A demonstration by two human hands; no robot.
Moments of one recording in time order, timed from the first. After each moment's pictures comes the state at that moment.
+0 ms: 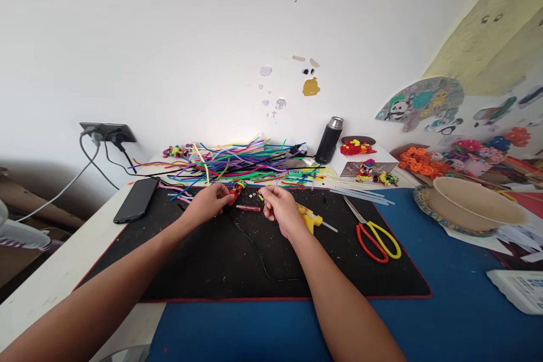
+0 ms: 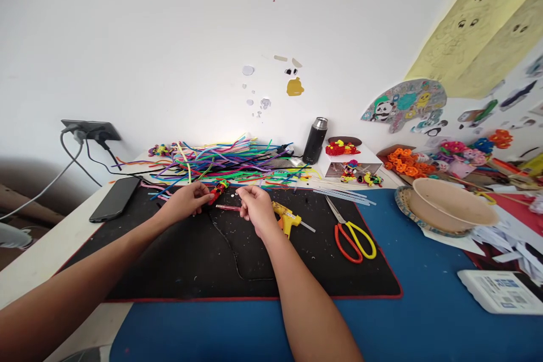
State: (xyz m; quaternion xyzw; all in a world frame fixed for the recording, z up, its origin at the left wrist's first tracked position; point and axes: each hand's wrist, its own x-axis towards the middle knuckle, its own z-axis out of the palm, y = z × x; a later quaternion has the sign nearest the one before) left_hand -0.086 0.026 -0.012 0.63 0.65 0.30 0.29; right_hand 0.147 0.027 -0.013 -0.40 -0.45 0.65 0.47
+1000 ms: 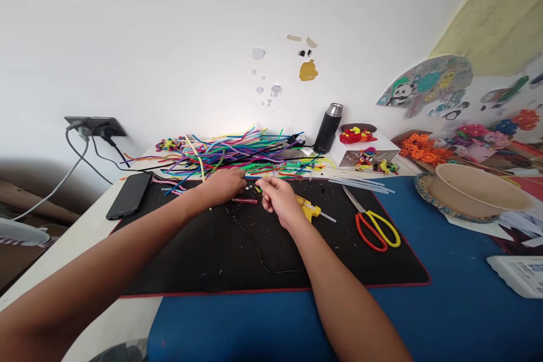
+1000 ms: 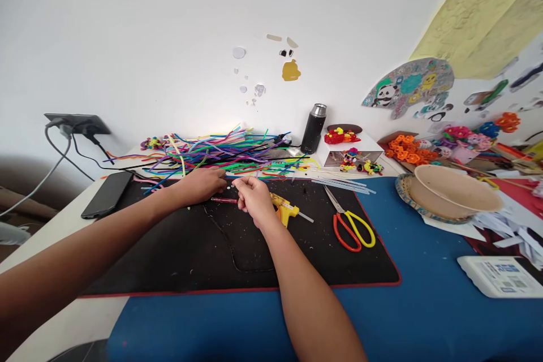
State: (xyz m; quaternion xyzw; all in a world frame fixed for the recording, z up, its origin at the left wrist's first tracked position) left_hand -0.047 0.065 0.021 0.90 0.42 -0.07 -0.07; right_hand 0.151 0.028 -0.008 -0.41 -0.45 0.65 0.46
